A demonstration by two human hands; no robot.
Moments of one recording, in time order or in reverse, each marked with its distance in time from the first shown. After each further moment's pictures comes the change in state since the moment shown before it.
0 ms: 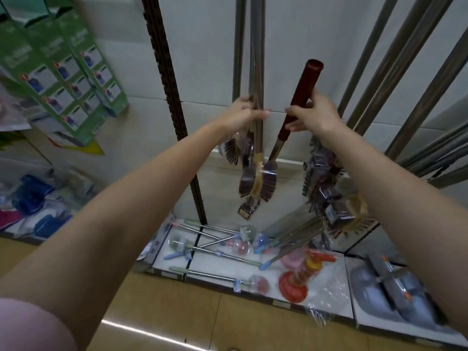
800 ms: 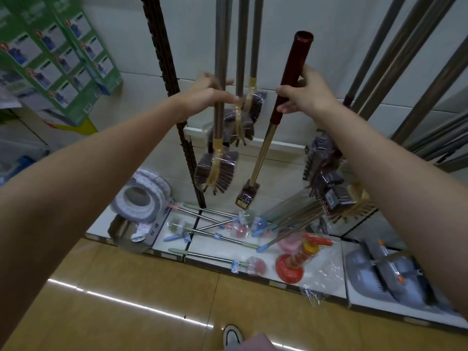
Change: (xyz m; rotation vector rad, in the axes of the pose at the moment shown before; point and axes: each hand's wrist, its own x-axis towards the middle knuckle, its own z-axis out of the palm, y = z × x) left_hand -0.011 -0.042 -0.051 0.117 0.016 -0.051; right_hand -0.001 -0.001 0.020 0.010 -0.125 -0.017
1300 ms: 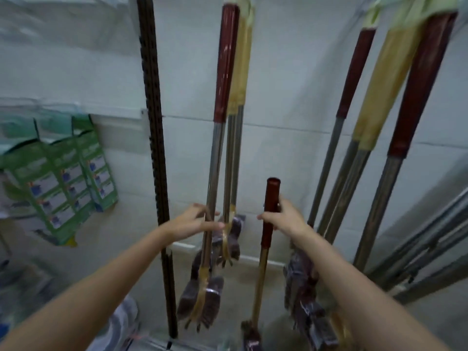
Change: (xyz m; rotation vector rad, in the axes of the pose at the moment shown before) left_hand -0.004 0.017 -0.007 0.062 -0.062 0.045; right_hand 0.004 -0.017 -0.031 -0.086 -0.015 -0.009
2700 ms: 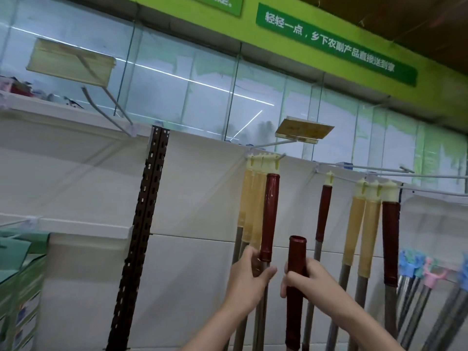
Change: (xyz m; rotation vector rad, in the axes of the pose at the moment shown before) left_hand 0.041 0.100 -0.084 -0.446 0.310 0.673; right_hand -0.039 -0.206 0.023 -0.176 0.313 -0.124
